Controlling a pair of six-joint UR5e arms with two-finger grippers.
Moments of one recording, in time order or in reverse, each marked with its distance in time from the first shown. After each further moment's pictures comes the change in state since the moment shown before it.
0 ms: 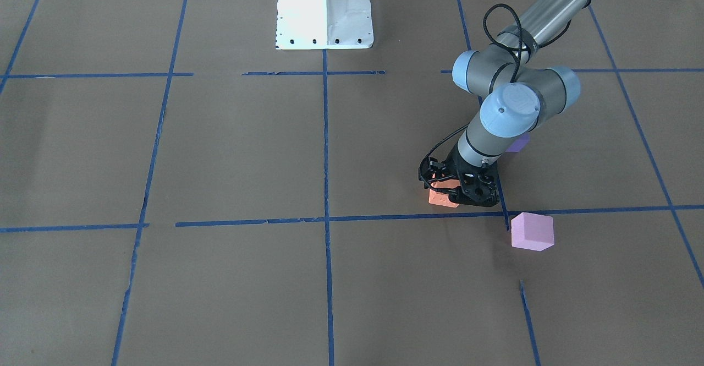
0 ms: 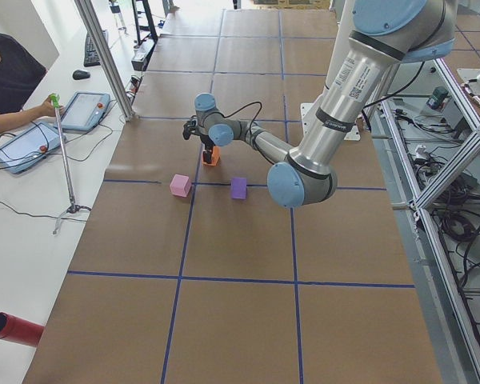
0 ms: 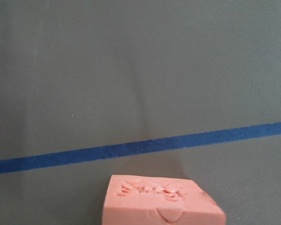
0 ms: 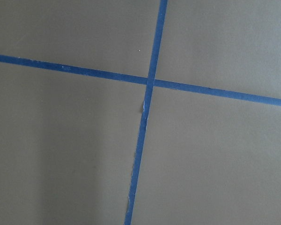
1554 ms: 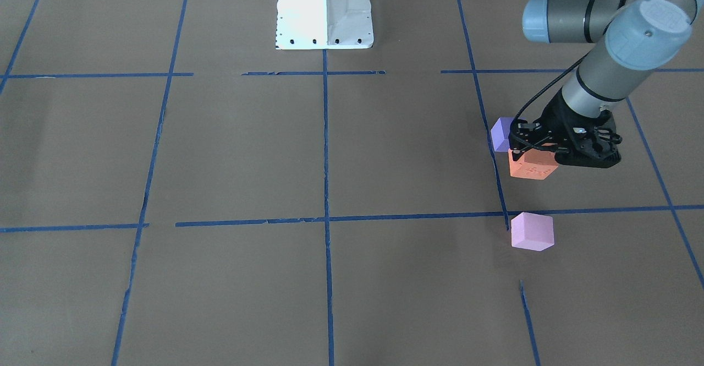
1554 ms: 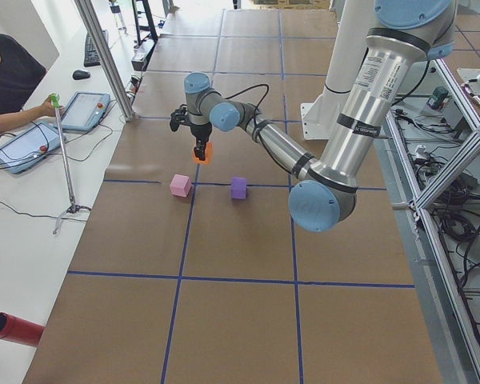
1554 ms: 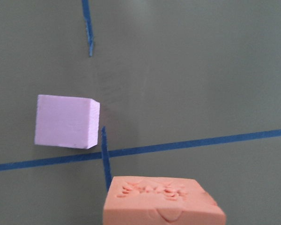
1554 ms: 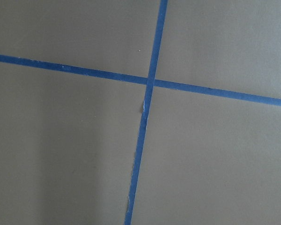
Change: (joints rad) left arm -0.249 0.208 -0.389 0.368 -0.113 0.241; right arm 0.000 0.000 0.000 0.000 0.000 -0.001
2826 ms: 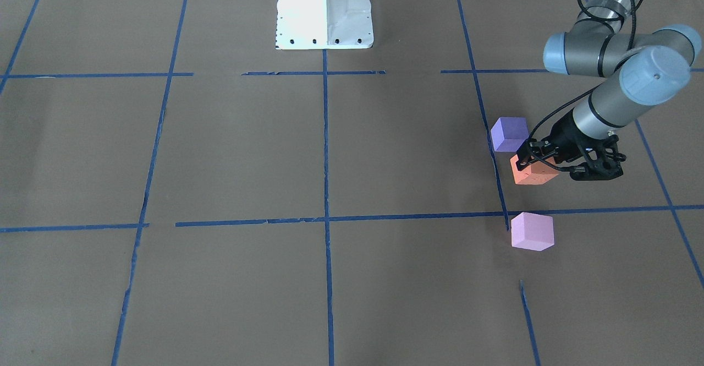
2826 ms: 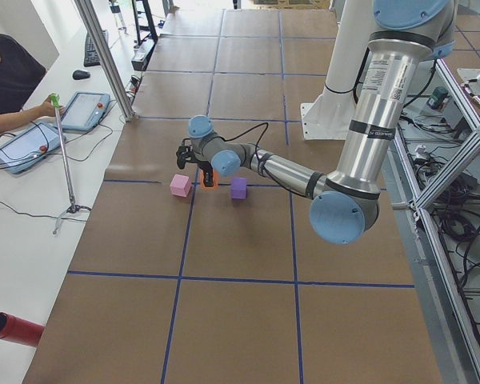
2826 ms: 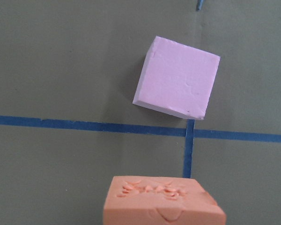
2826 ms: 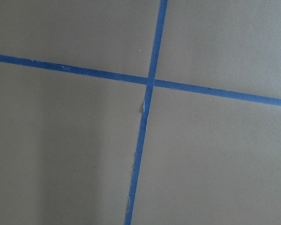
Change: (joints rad) left arm 0.070 0.094 0.190 -0.400 -0.058 -0.244; right arm 0.000 0.000 0.000 0.000 0.000 0.000
